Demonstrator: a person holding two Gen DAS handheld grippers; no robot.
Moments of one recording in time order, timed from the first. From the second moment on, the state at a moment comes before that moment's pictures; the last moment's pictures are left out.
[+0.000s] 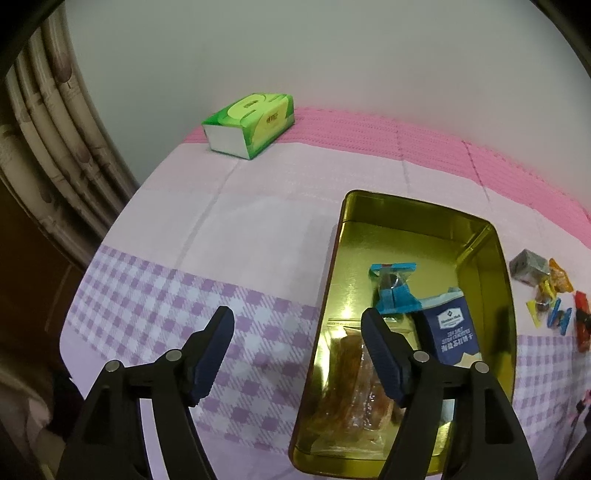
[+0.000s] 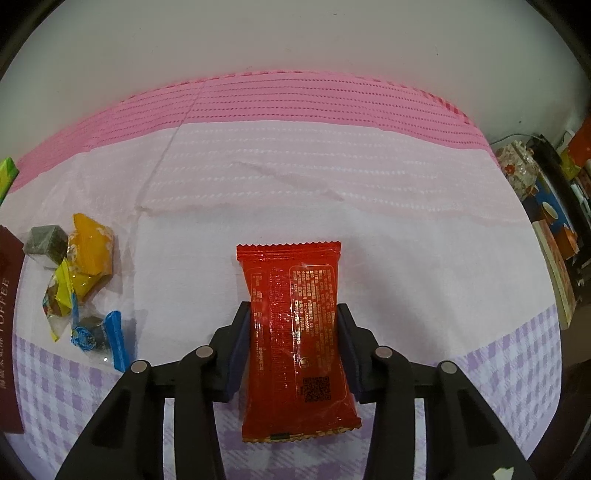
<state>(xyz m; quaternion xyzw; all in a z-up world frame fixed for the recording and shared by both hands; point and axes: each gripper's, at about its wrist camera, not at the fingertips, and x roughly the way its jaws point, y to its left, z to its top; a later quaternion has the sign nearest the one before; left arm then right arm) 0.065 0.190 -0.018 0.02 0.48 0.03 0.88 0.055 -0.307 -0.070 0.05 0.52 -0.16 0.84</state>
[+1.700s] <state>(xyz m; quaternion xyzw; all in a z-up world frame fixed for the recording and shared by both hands) 0.069 0.258 -0.008 -0.06 0.47 0.11 0.88 0.082 0.030 -0.034 0.05 0.55 0.08 0.83</state>
